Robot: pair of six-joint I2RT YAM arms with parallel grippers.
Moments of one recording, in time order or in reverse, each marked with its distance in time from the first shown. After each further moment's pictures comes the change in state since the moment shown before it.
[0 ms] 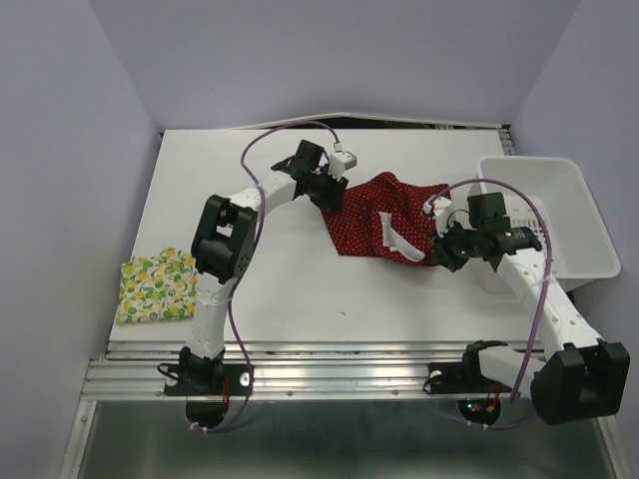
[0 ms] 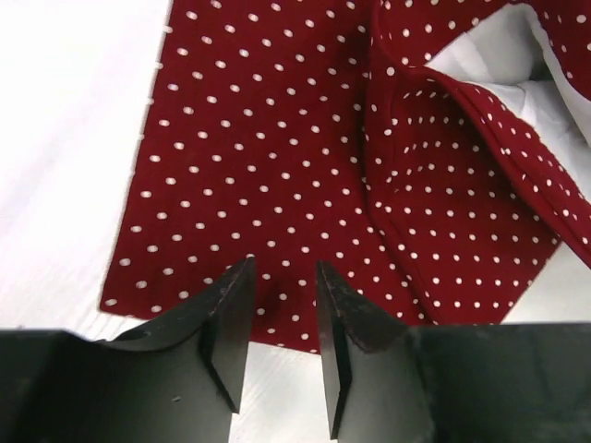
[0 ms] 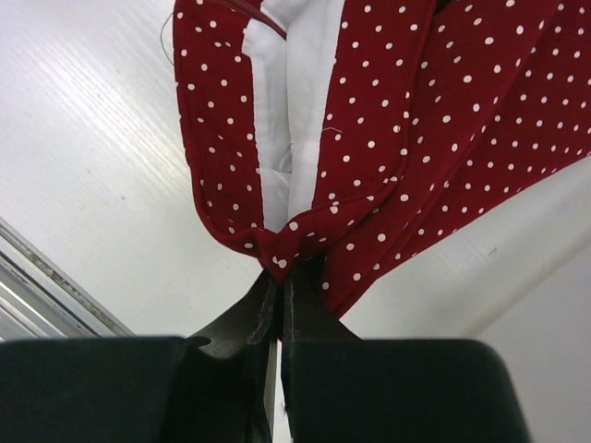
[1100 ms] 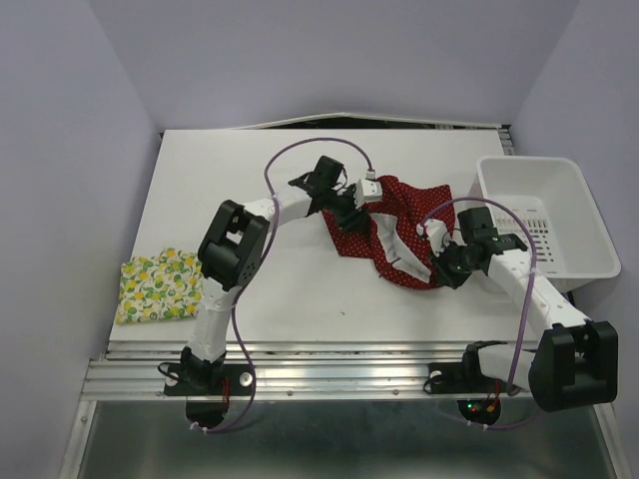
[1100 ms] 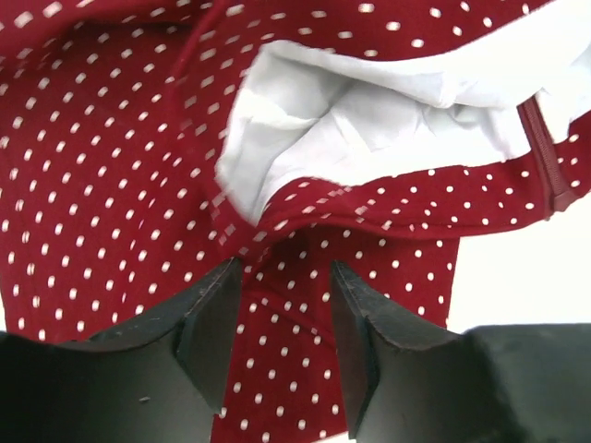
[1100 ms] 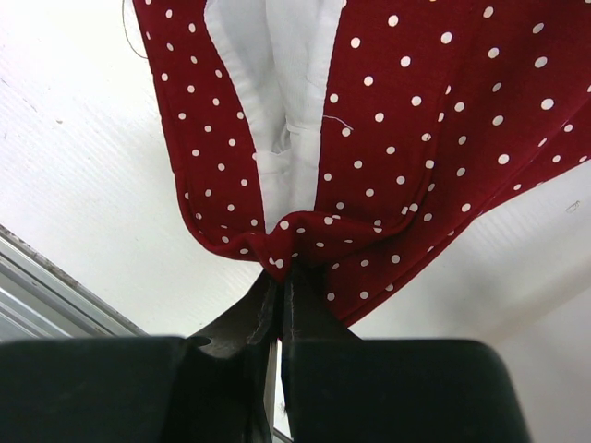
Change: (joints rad) left arm -0.095 -0.017 -0.121 0.153 0.274 0.396; right arm 0.000 0.066 -0.137 -0.005 0.100 -0.078
